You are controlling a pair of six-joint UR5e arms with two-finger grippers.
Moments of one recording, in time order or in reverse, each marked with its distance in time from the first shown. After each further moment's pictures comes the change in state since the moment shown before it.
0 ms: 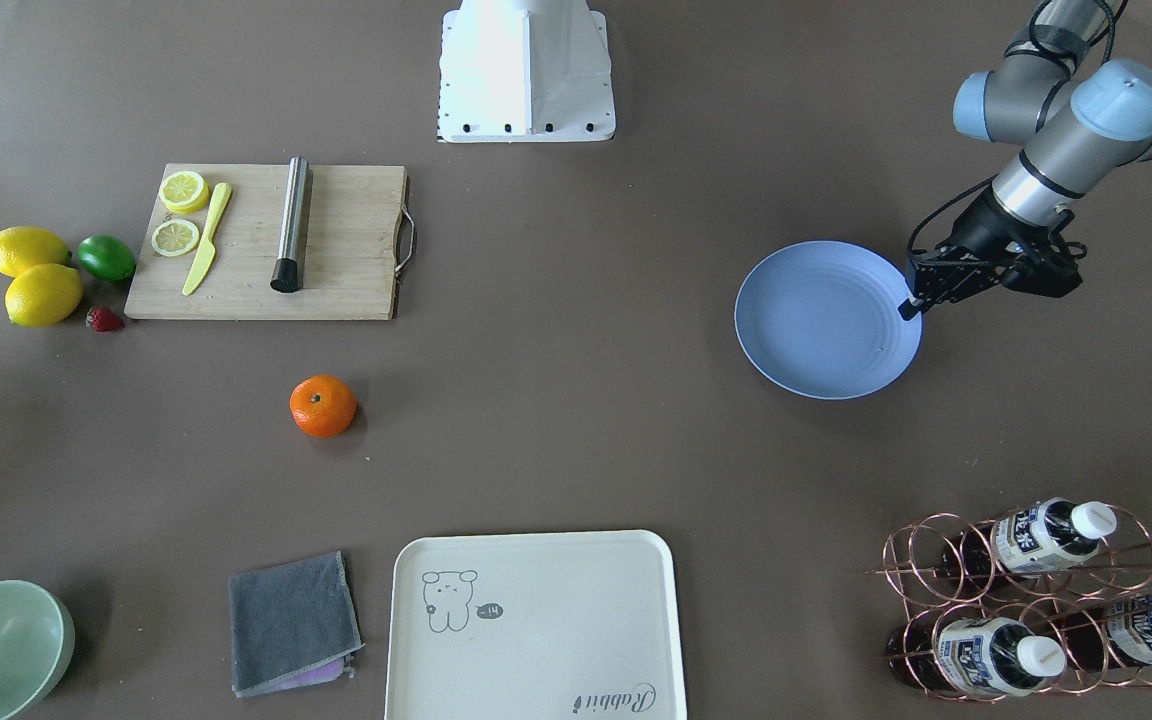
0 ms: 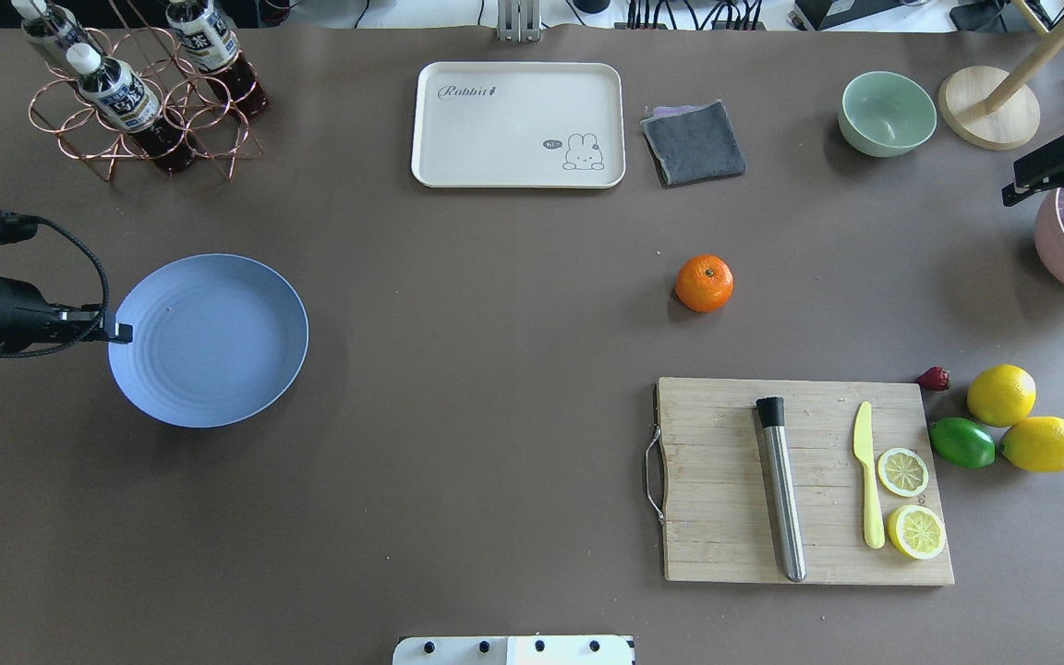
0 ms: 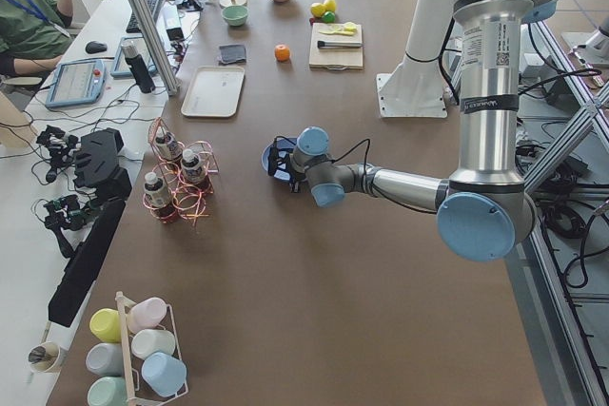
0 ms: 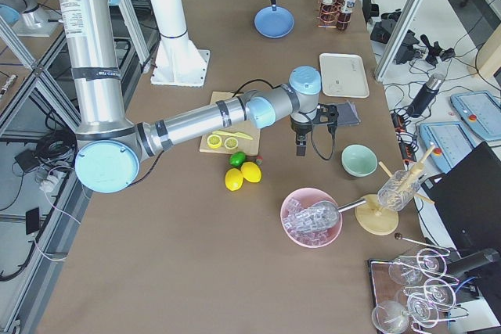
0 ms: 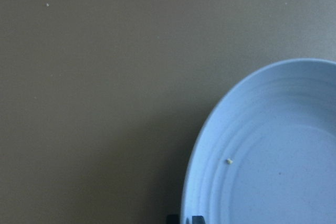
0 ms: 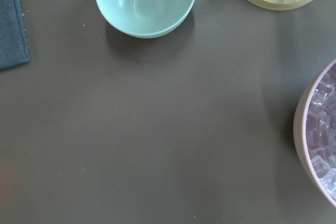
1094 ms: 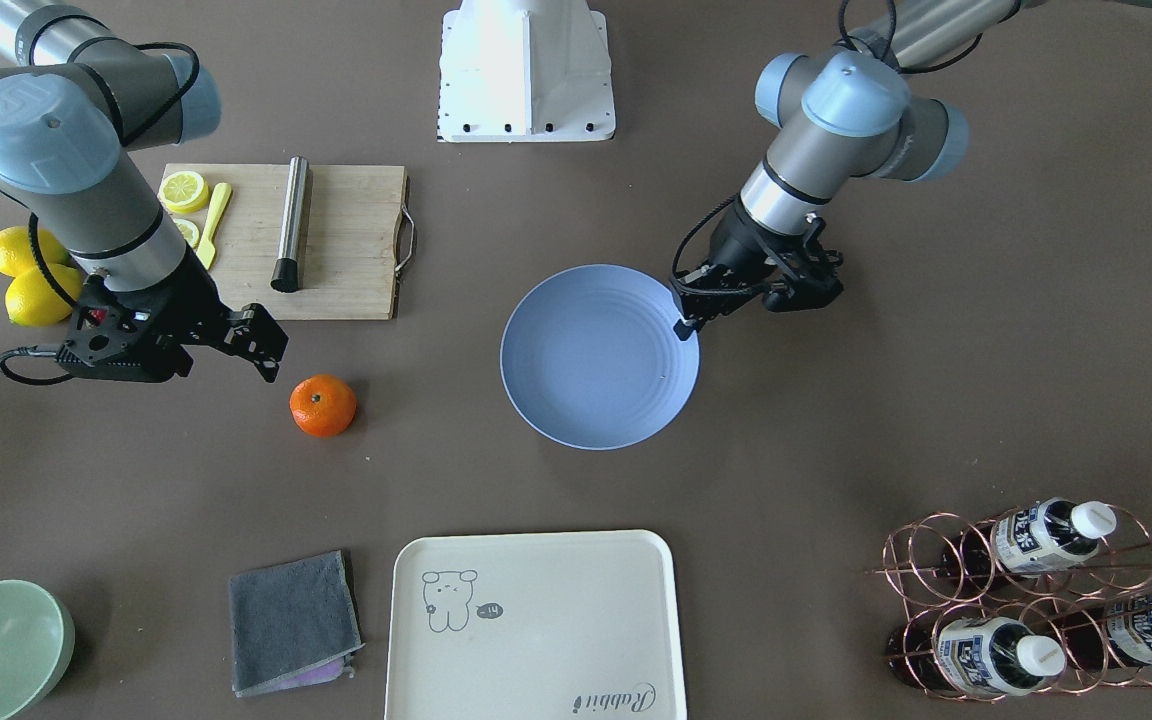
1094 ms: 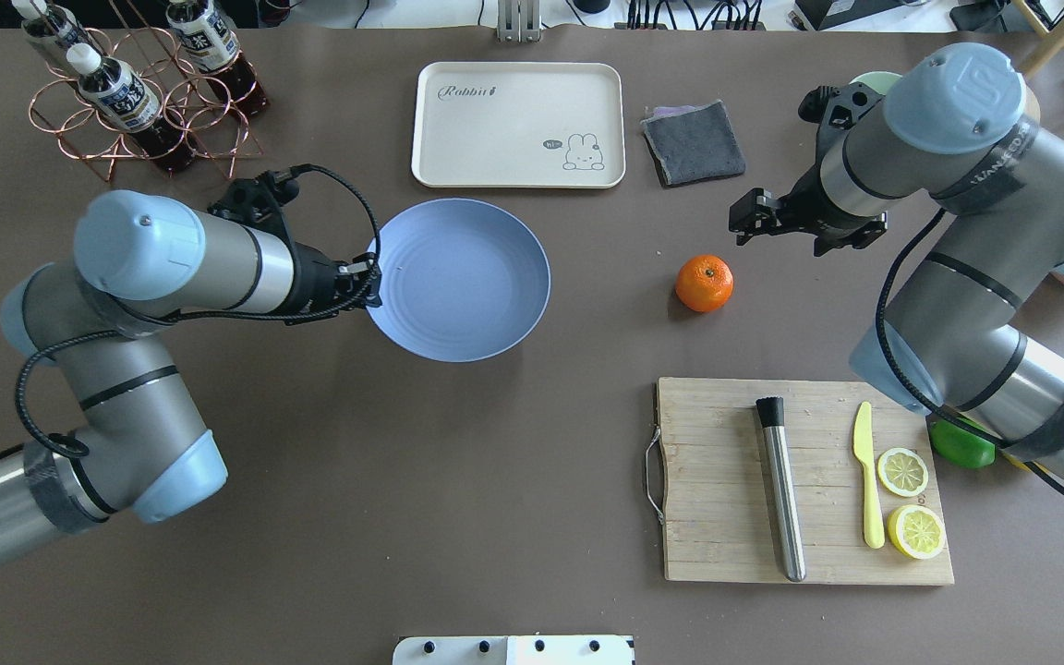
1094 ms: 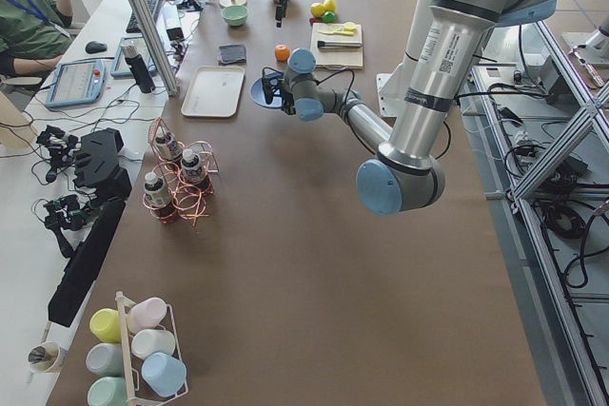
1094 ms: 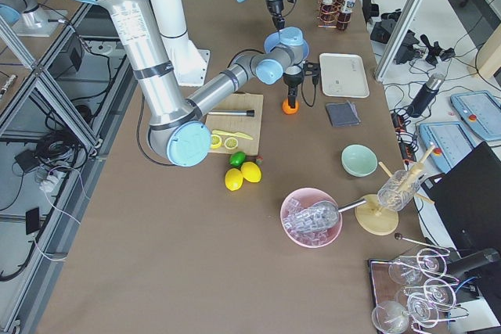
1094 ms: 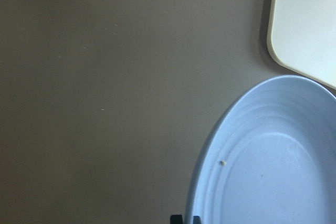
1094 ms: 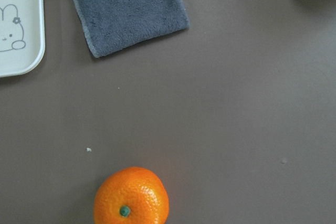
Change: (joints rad) left arm 0.297 -0.476 -0.031 0.406 0.329 -0.471; right arm -0.430 0.276 -0.034 0.000 -0.312 0.478
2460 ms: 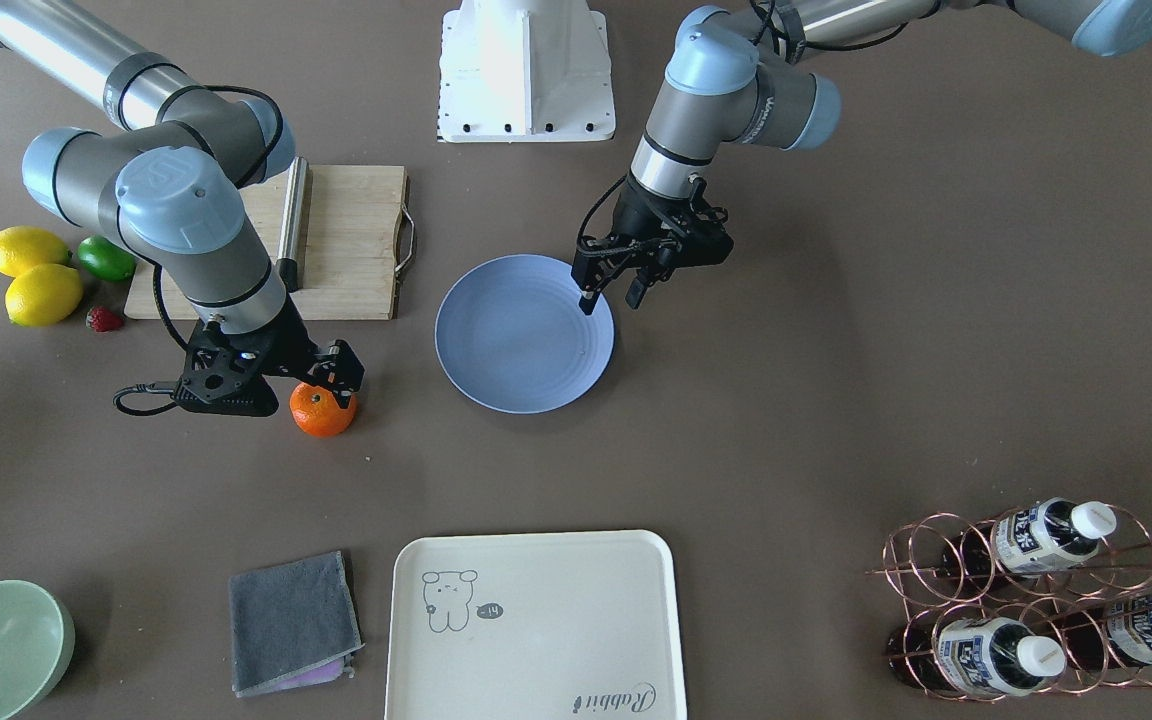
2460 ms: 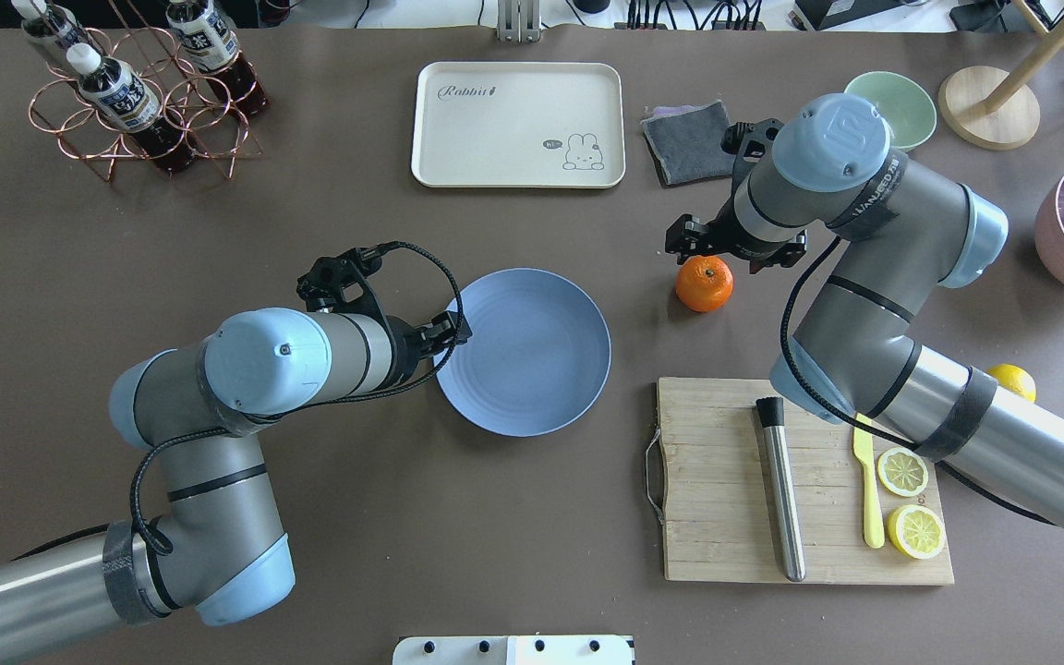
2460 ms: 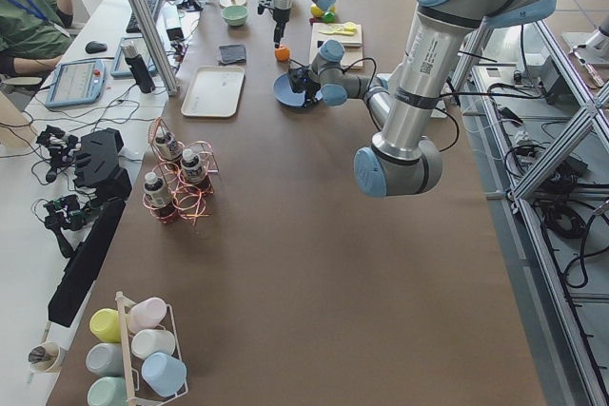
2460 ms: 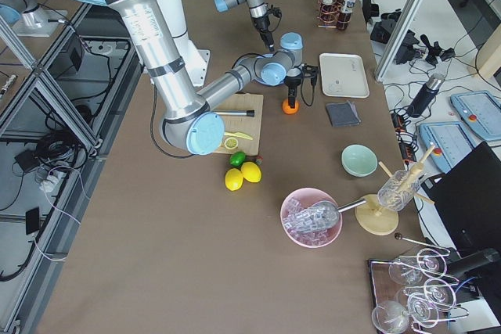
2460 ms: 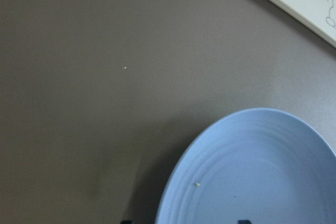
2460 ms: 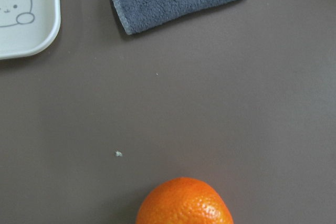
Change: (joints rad) left arm 0.146 -0.046 -0.005 0.054 0.227 -0.064; right arm -0.084 0.091 -0.164 0.079 -0.063 0.058
